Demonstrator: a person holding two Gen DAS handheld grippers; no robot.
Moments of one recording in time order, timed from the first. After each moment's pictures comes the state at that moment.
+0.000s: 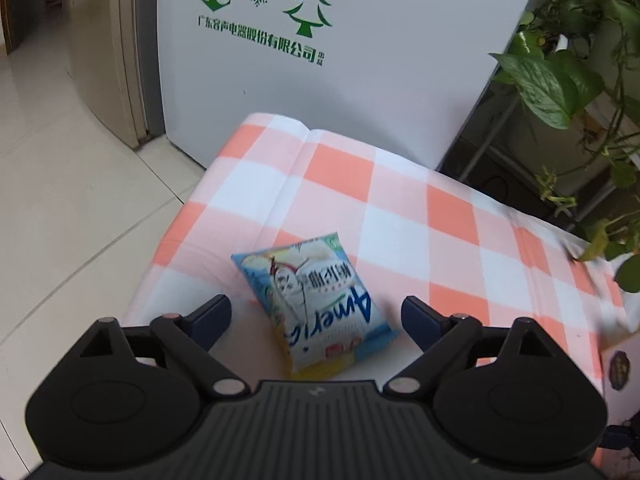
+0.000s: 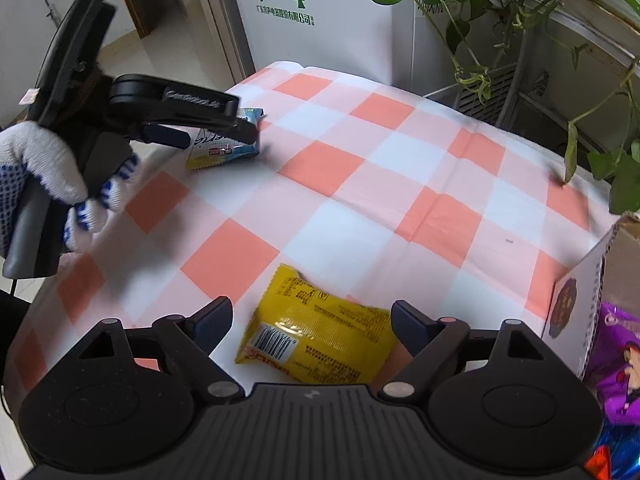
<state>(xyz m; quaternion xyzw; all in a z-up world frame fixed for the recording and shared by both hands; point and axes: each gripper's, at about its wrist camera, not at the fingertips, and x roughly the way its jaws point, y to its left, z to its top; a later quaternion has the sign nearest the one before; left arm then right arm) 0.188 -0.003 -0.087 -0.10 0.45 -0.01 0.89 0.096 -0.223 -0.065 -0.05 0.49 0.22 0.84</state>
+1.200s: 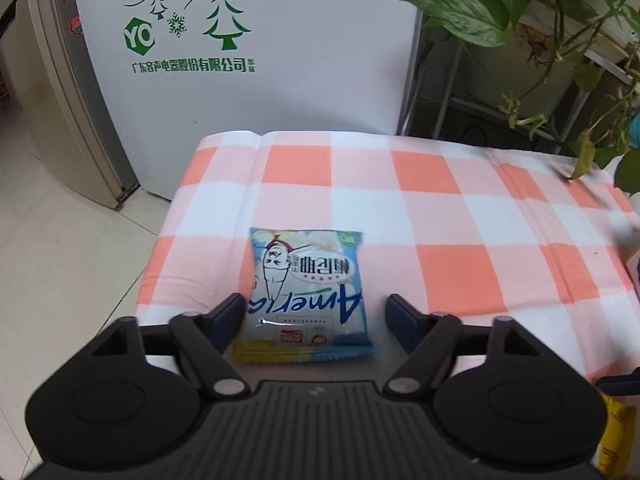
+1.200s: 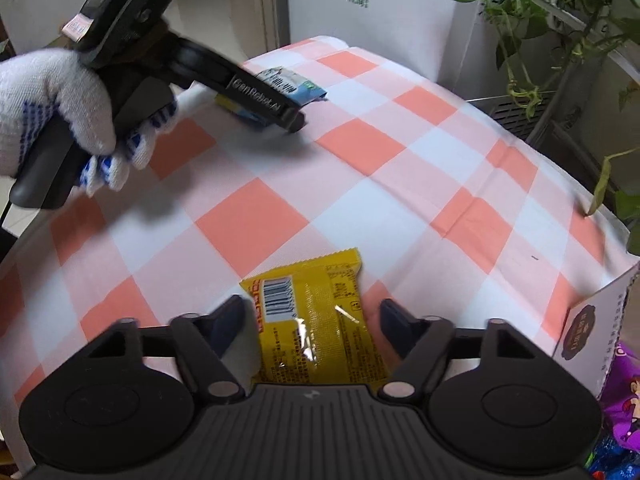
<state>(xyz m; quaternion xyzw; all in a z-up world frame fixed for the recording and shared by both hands) 0.180 -0.026 -0.090 0.03 0.44 -0.07 0.90 0.085 -0.207 -0.068 -0.12 0.49 0.24 0.83</state>
